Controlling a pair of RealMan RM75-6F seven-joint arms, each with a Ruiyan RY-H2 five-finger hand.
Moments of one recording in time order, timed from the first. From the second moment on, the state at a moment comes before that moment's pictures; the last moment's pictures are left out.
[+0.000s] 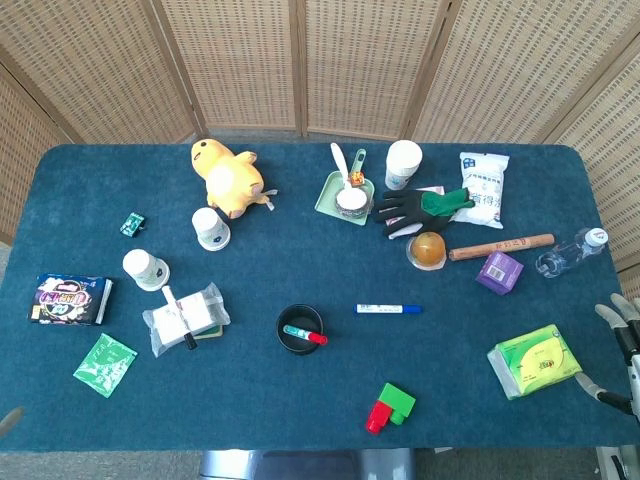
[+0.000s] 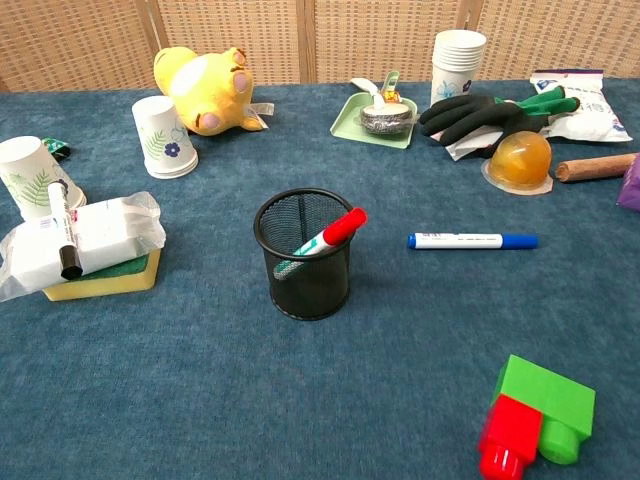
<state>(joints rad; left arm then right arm) 0.16 -0.95 0.10 -1.61 1.75 1.78 -0.16 -0.04 -0.98 0.05 -1.62 -1.61 1.65 0.07</state>
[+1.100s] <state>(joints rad) 0.15 -0.94 0.11 -1.62 1.76 1.77 -0.19 0.25 -1.16 0.13 -1.78 -1.50 1.26 -0.19</state>
